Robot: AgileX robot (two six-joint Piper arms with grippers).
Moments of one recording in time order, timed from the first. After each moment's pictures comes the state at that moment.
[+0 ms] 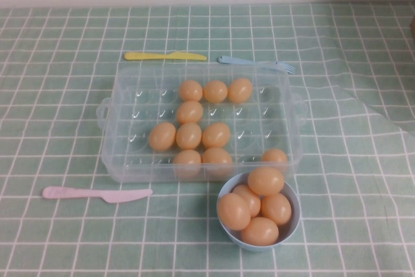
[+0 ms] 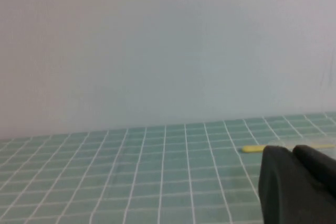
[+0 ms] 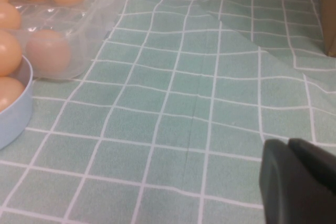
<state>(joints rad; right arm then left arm) 0.14 -0.01 0.03 0.12 0.37 -0.10 -0.08 0.01 0.02 -0.17 -0.11 0.22</state>
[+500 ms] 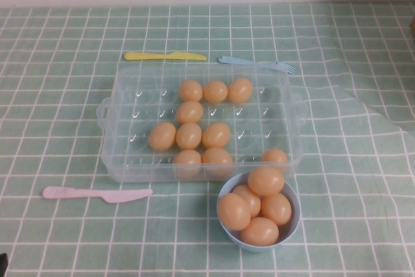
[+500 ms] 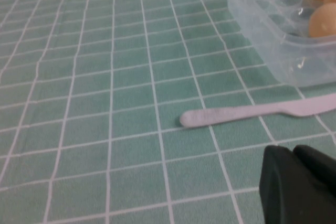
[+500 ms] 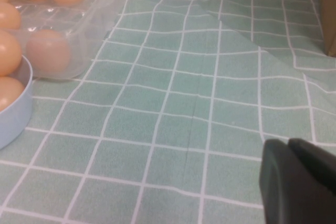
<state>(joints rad) 0.14 -0.01 0.03 0.12 0.37 -0.10 -0.10 -0.01 0.03 -0.09 0.35 0.18</state>
